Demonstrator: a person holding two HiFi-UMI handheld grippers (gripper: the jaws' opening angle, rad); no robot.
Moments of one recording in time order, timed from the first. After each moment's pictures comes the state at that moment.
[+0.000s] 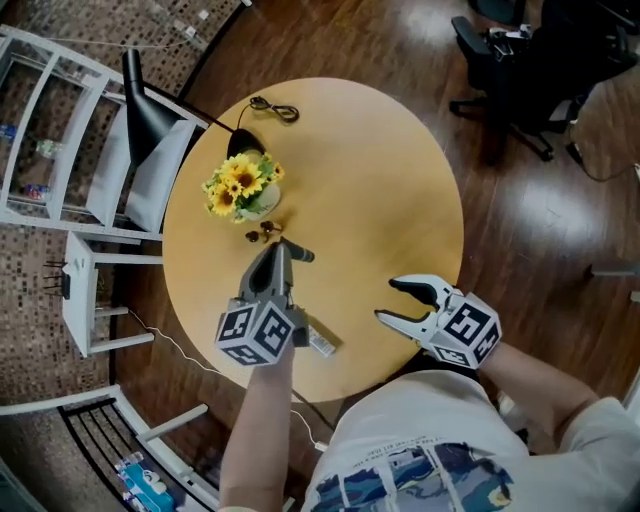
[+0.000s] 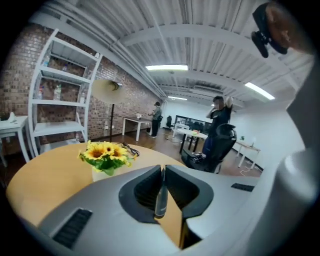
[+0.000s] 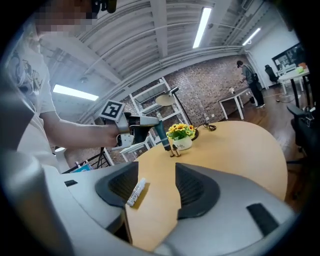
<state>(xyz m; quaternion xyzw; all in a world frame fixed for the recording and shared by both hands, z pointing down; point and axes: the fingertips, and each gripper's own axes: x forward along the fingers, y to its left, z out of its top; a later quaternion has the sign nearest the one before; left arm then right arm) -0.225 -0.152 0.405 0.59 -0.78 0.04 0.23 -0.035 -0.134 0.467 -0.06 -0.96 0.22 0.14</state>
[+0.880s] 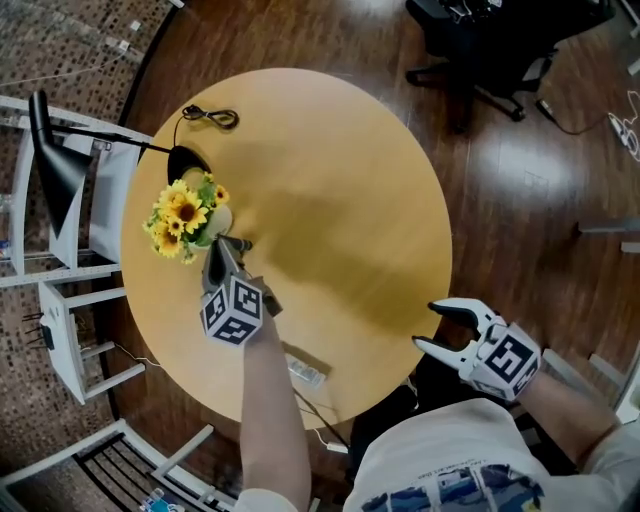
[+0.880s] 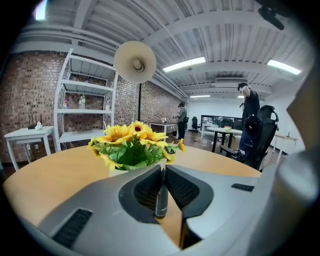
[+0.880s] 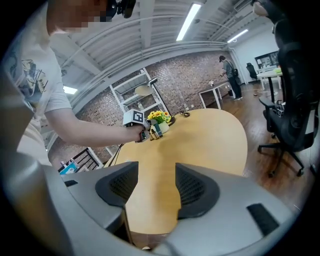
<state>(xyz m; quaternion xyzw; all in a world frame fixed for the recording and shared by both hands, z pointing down) -0.357 -0.207 0.536 0.45 -0.87 0.06 0.19 0.039 -0.165 0.528 0.04 -0.94 0.26 0.22</state>
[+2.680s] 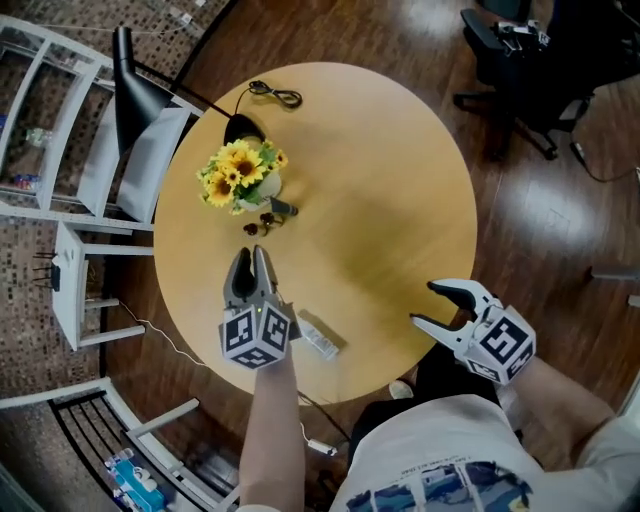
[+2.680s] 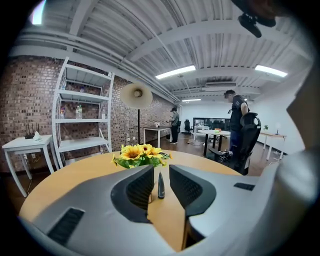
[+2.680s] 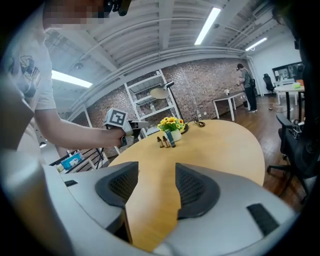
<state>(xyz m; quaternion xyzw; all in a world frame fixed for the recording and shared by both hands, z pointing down) -0.294 -0.116 0.454 0.49 -0.85 0.07 0.16 0.001 -0.155 0.494 -0.02 -0.96 0.18 0.20</state>
